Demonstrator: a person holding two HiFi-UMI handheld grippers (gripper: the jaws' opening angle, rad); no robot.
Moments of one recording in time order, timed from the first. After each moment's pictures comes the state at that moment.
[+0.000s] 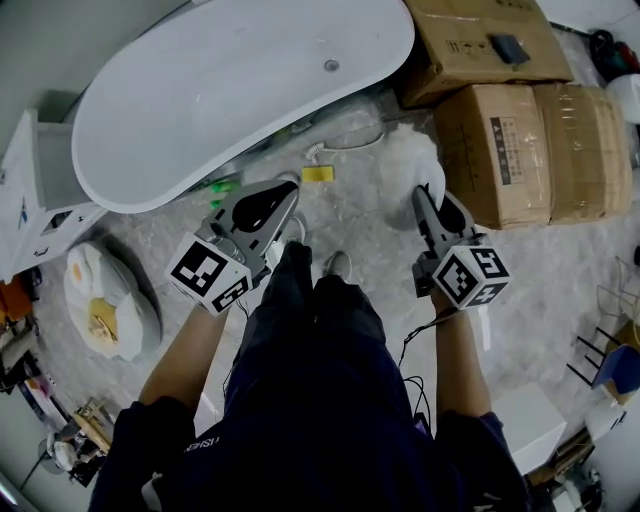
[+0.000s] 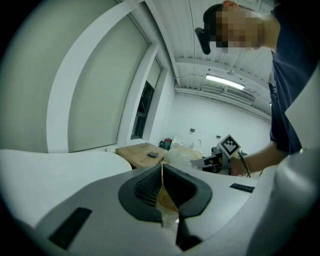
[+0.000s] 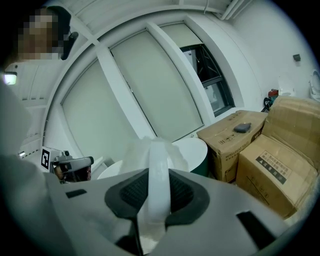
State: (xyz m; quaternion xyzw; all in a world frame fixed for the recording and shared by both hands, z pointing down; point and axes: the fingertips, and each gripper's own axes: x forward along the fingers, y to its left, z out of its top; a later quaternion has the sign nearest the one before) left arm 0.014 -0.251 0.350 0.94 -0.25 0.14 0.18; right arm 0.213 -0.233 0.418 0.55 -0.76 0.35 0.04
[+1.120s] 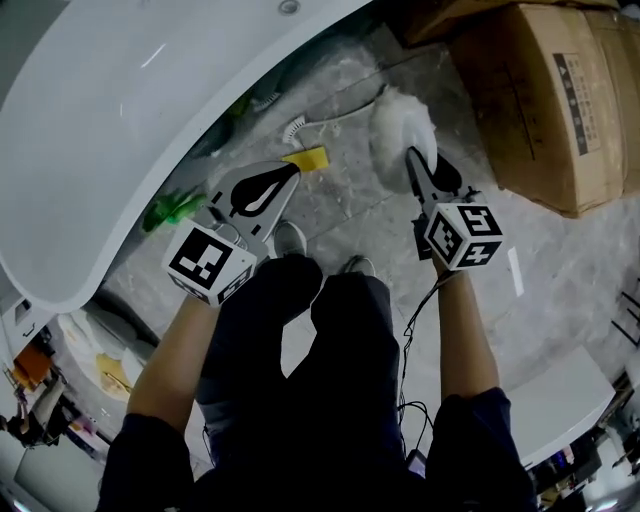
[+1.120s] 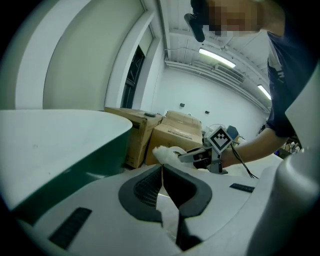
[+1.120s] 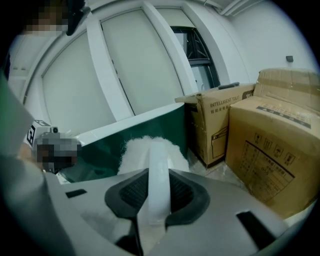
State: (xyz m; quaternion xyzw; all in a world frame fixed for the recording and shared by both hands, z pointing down) left arm 0.037 -0.318 0.701 0.95 -0.15 0.24 0.17; right arm 0.217 -0.291 0.785 0.61 -0.70 0.35 0.11
